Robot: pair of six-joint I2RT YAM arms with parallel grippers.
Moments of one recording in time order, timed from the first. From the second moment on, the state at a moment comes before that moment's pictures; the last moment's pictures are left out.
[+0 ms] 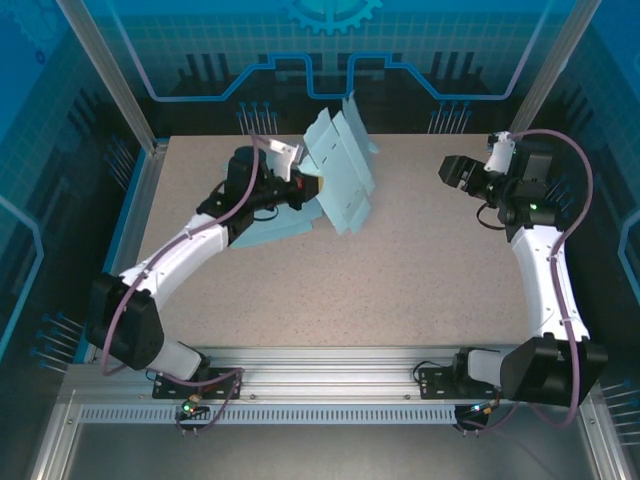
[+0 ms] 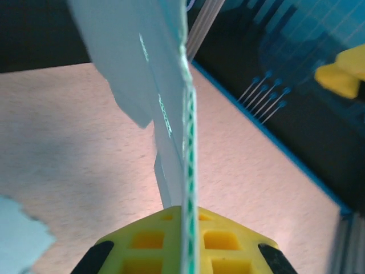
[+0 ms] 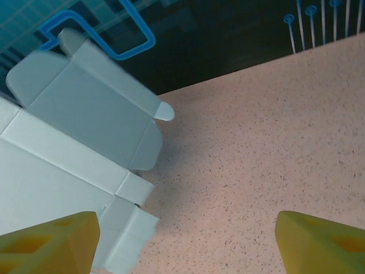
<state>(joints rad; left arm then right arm) -0.40 1.48 1.25 -0.16 0.46 -0.22 -0.14 1.23 1.24 -0.52 -0.45 0.29</state>
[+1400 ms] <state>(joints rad) -0.51 1.46 1.62 -0.91 0.38 0.72 0.48 1.41 1.73 -0.90 -0.58 -0.74</state>
